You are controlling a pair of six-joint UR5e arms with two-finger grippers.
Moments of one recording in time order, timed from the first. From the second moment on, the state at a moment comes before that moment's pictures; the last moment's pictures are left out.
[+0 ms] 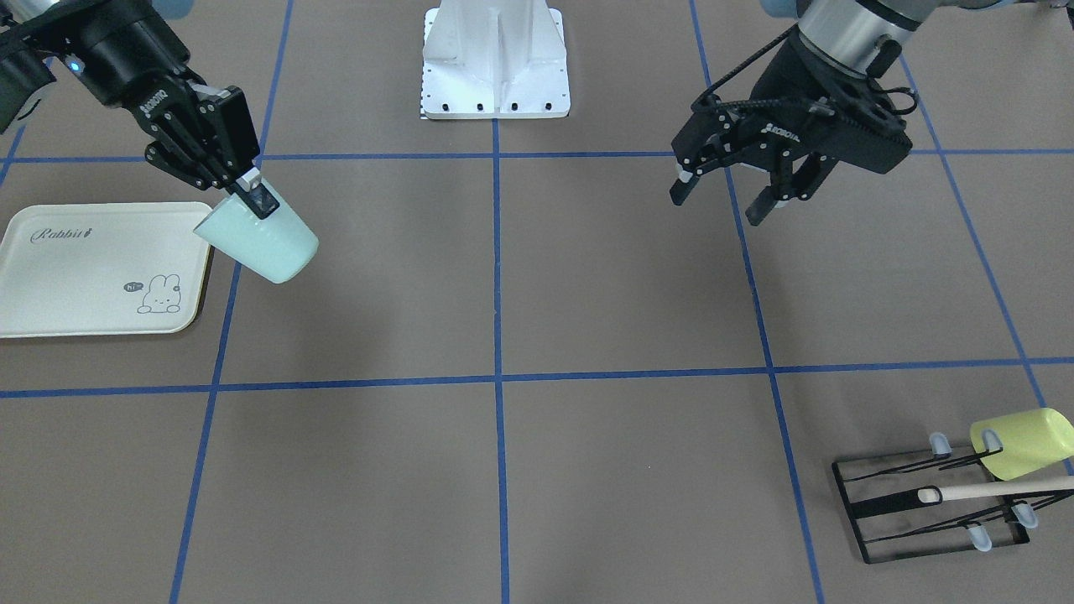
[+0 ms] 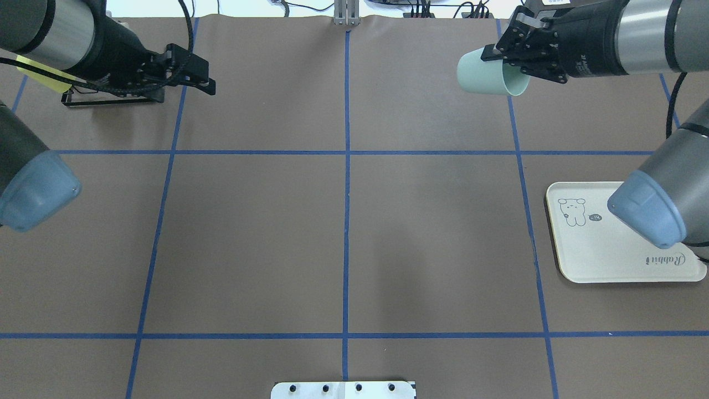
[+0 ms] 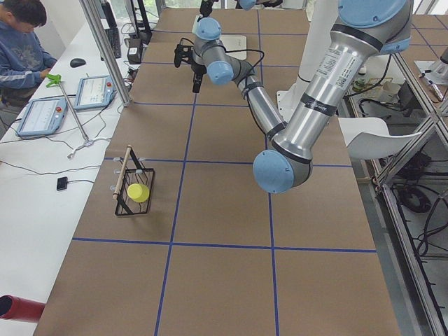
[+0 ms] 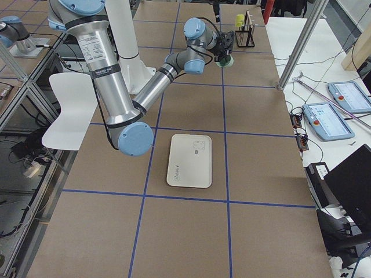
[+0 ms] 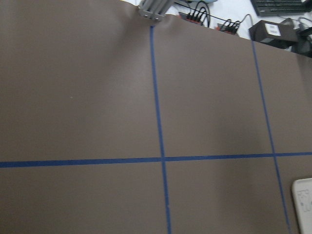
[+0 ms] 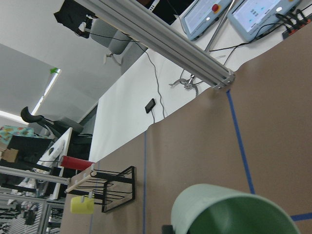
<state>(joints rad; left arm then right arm) -0.96 -2.01 -2.02 -1.68 -2.13 -1.00 0.97 -1.21 2.08 -1.11 2.01 1.51</state>
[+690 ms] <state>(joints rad) -1.20 -1.70 -2.04 -1.56 -2.07 -0.27 1.03 -1.22 2.23 -1.82 2.07 0.88</state>
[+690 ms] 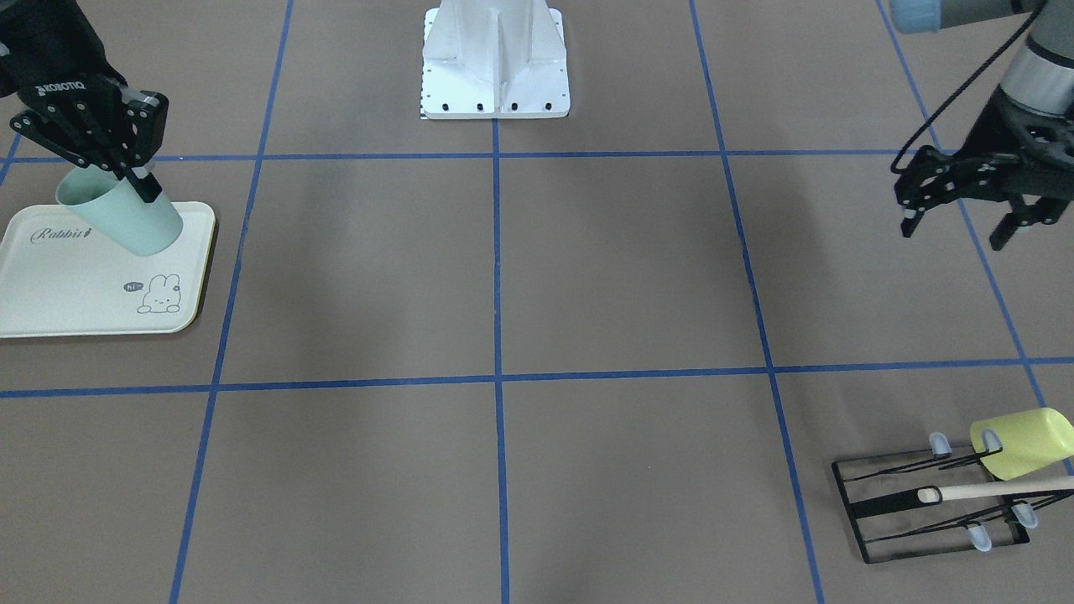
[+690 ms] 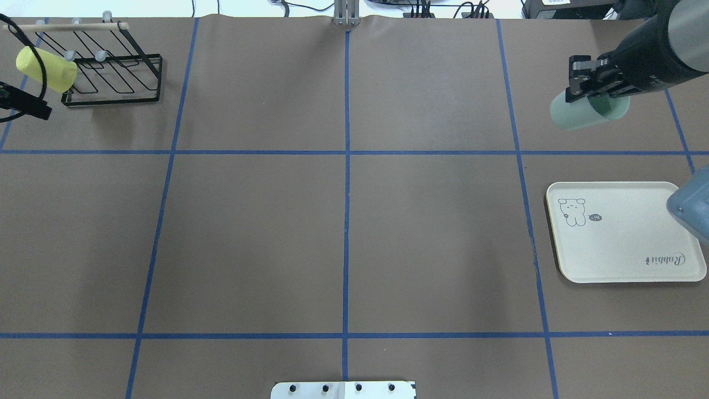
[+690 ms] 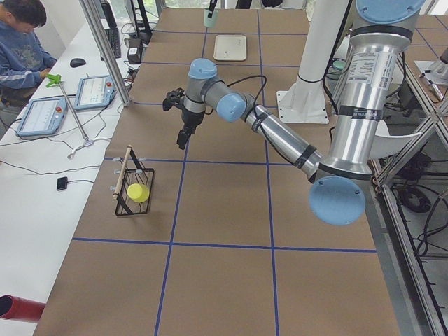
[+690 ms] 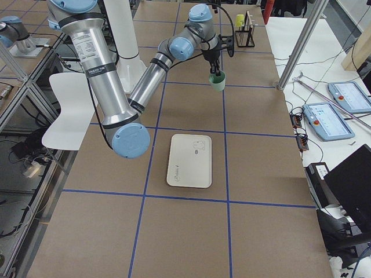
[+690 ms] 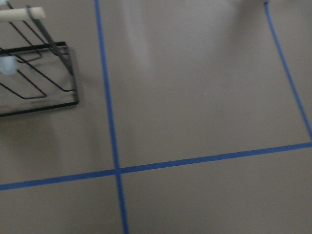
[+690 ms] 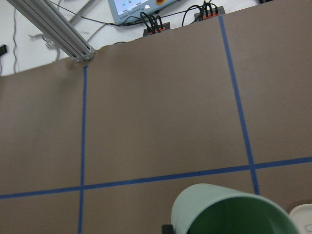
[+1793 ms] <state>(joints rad) -1.59 -1.51 -1.86 -1.35 -2.28 0.21 1.04 -1.66 2.33 -1.64 2.14 0.55</state>
